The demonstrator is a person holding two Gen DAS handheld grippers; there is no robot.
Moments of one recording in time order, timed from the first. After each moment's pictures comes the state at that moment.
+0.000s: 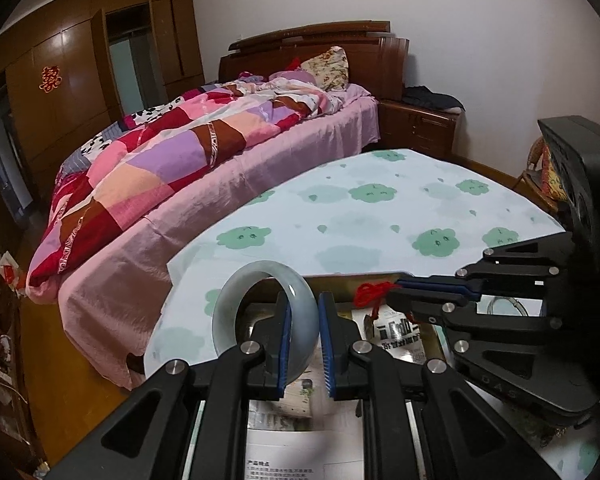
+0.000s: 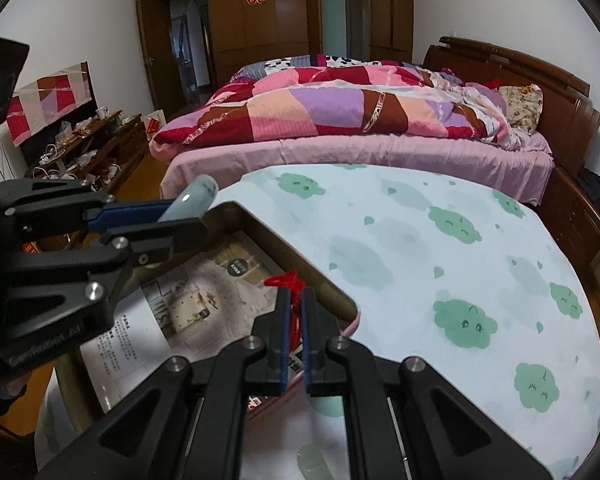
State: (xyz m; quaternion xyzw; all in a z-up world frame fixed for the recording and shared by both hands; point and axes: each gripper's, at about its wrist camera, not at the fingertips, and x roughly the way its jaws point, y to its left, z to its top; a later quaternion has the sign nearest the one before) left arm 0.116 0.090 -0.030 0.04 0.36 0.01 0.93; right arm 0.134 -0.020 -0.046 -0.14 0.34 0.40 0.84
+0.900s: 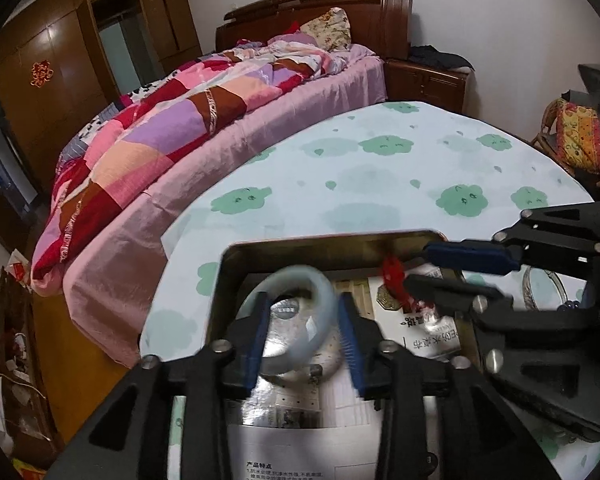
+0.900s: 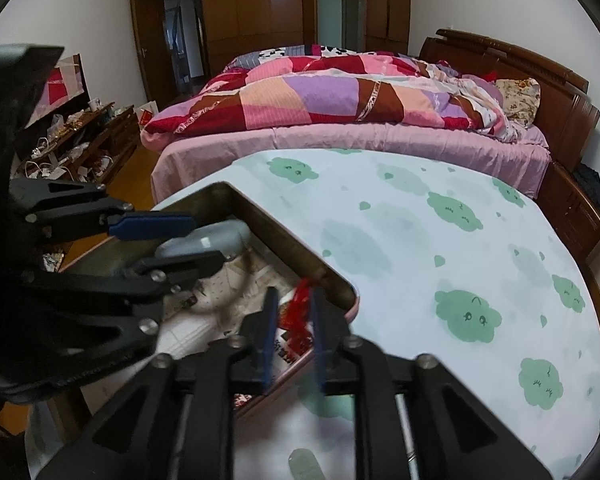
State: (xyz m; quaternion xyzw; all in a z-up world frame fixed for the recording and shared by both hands) left arm 0.139 0.091 -0.057 0.07 0.41 0.03 0.91; right arm 0.140 -0.016 -0.058 -0.14 0.35 0.39 0.84
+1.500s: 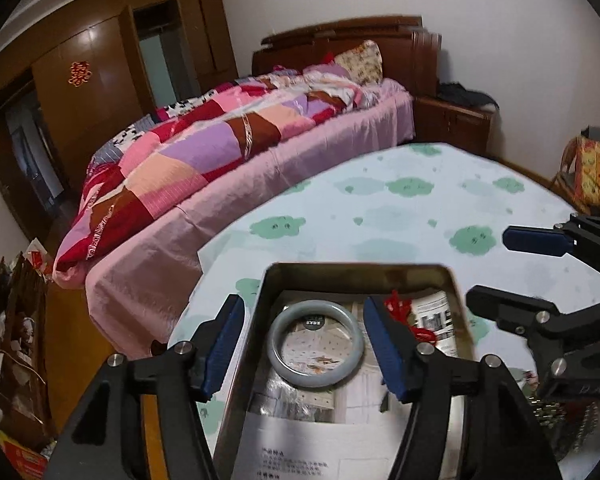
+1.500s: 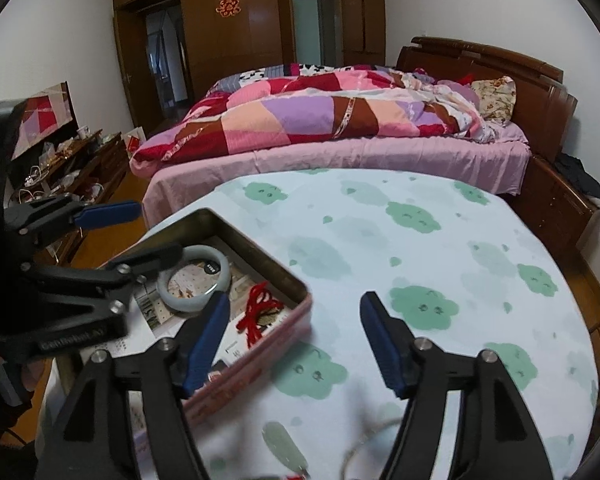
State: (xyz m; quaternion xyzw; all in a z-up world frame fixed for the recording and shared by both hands) left arm 0.110 0.095 -0.031 0.04 0.35 0.08 0.93; right arm 0.136 -0.056 -0.035 -0.11 0.33 0.36 0.86
